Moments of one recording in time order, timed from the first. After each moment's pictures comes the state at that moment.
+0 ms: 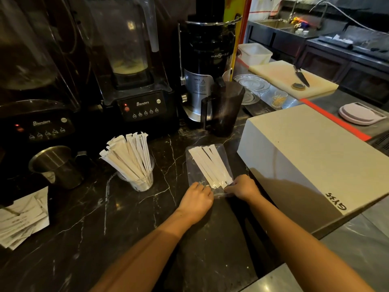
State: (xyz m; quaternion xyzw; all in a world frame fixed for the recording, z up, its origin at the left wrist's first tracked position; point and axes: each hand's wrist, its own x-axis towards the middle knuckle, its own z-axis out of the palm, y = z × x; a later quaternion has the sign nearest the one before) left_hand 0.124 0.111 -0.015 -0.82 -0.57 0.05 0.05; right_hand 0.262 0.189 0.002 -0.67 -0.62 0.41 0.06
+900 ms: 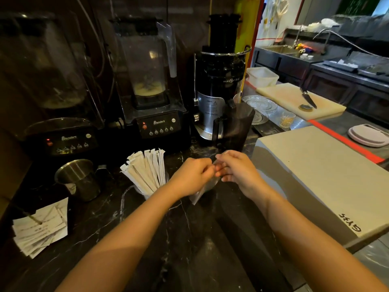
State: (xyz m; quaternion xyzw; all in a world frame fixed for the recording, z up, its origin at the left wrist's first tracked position) left_hand 0.076 0.117 0.121 -0.72 -0.61 -0.29 -0.18; right_hand 0.211 0.167 0.125 -0.41 -0.58 0.62 0.32
